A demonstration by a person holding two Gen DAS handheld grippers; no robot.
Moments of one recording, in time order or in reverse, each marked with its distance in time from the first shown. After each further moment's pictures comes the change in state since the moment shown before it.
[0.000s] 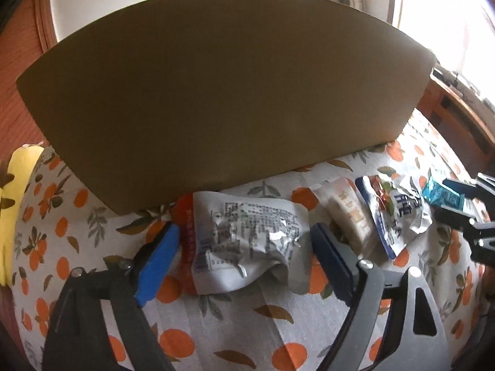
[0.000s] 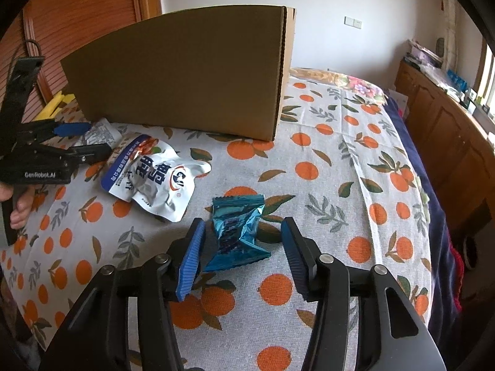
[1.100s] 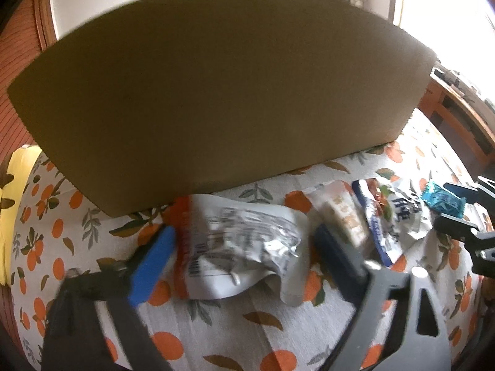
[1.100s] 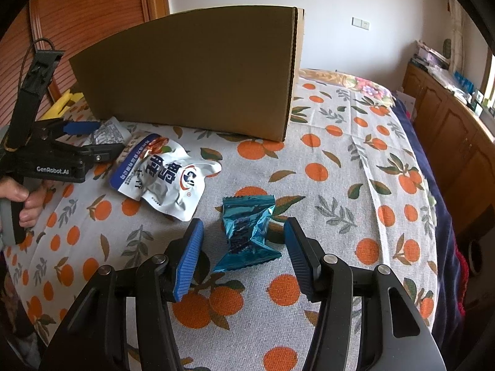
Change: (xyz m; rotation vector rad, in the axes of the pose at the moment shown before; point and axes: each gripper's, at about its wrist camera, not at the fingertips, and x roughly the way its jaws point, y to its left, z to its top) left arm 0.004 -0.009 0.002 0.005 -0.007 -0.003; right arm 0.000 0.000 0.000 -0.012 -0.001 0.040
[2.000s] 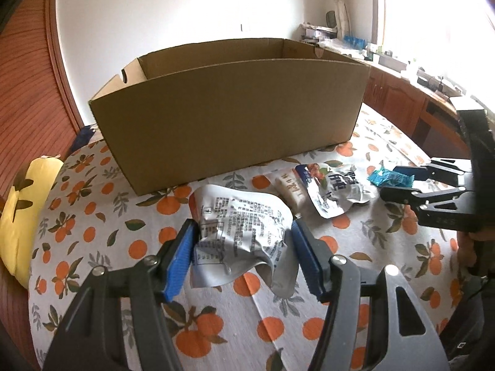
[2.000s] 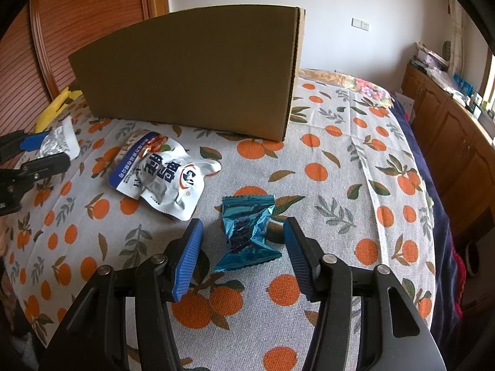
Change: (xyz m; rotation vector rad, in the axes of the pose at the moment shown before) left arm -0.084 -0.018 -0.049 0.025 -0.130 0.001; right arm 0.000 0.001 0.001 -0.004 0.001 -0.011
